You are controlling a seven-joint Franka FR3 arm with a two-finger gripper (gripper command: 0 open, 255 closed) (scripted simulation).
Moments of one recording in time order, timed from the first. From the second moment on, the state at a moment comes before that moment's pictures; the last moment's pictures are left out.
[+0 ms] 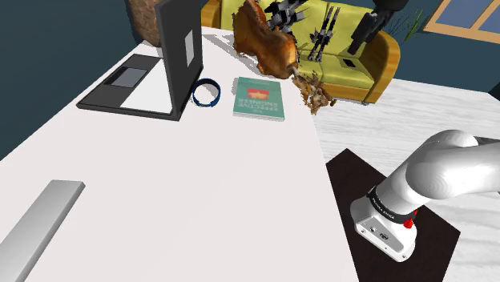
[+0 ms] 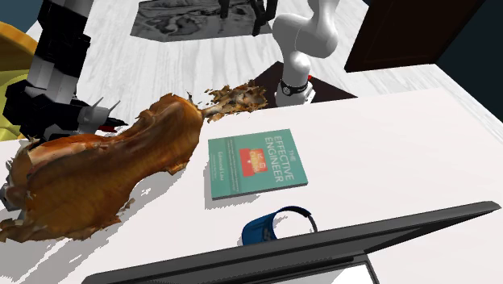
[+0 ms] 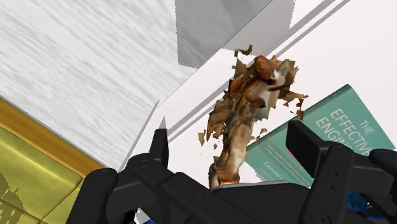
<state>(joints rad) 0.00 -0.80 0.06 -2.27 -0.12 1.64 -0.06</state>
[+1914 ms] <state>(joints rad) -0.06 0.06 0.66 -1.77 -0.33 1.82 1.02</state>
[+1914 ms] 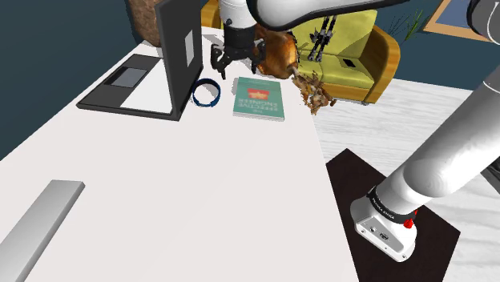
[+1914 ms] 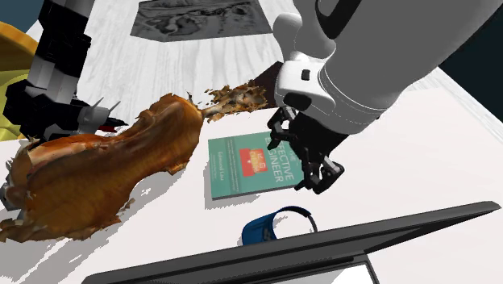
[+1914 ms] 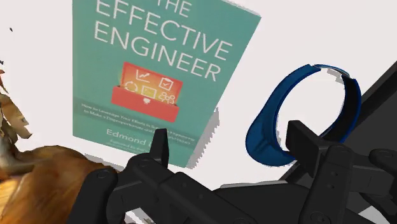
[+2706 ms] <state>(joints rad) 0.04 0.34 0.65 -1.59 -0.51 1.81 1.22</state>
